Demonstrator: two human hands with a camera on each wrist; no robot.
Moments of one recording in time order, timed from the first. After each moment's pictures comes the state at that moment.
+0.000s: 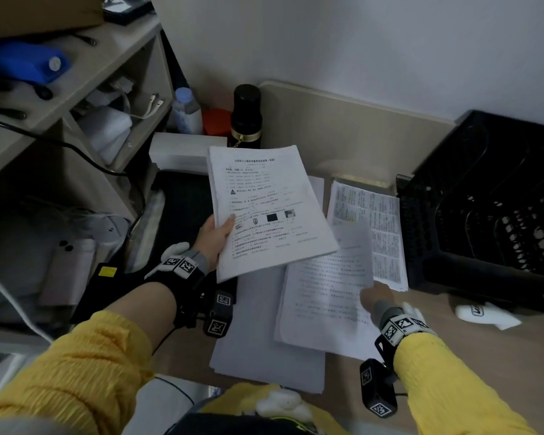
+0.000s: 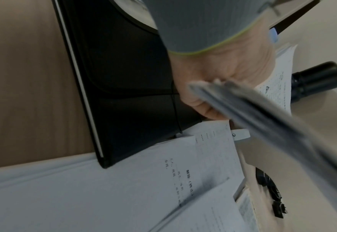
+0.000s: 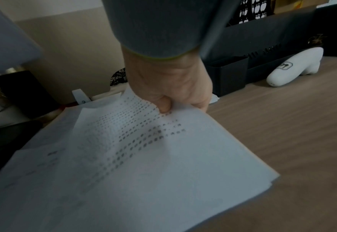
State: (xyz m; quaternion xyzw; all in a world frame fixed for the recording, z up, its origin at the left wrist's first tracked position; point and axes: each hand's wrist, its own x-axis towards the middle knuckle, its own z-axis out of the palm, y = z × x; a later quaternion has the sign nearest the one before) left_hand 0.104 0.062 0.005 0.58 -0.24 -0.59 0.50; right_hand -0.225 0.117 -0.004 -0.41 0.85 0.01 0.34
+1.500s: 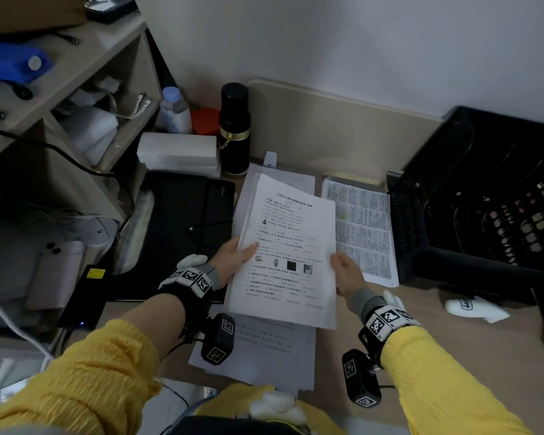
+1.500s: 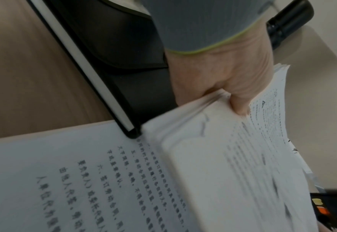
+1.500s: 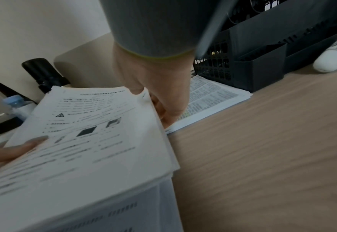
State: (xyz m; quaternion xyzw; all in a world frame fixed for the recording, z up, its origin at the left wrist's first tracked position) left_hand 0.059 0.091 -0.005 0.55 -0.34 -0.67 0.36; right_hand -0.195 0.108 0.003 -0.37 0.69 -0.29 0.54
